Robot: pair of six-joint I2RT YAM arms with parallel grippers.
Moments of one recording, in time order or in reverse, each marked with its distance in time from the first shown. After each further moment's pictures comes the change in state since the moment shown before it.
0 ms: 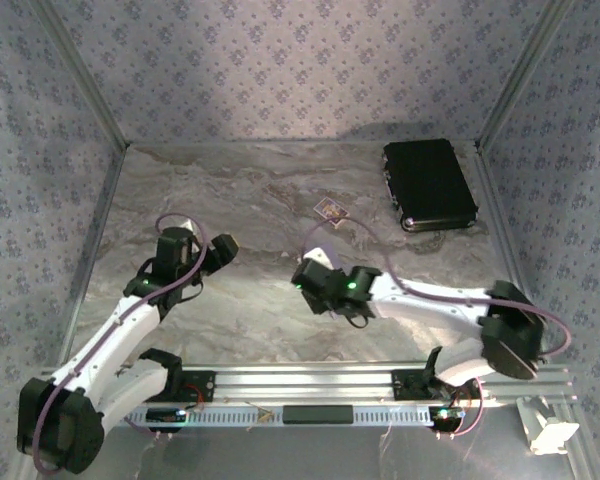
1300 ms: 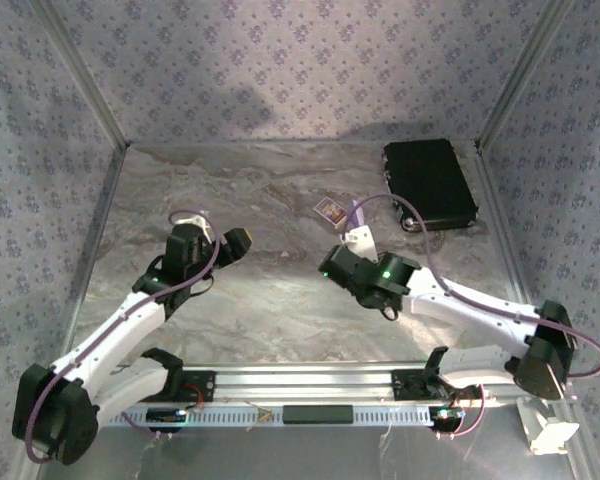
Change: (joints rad) left arm -0.090 0.012 0.009 0.133 -0.043 0.015; right arm -0.037 -0.103 0.117 -0.396 0.382 0.122
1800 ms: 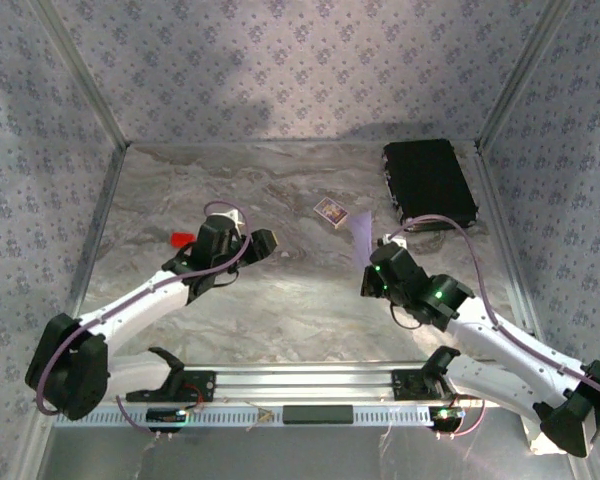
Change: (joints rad) left arm -0.153 0.243 0.092 0.111 0.037 -0.037; right arm -0.249 -0.373 -0.297 0.319 -0.473 0.114
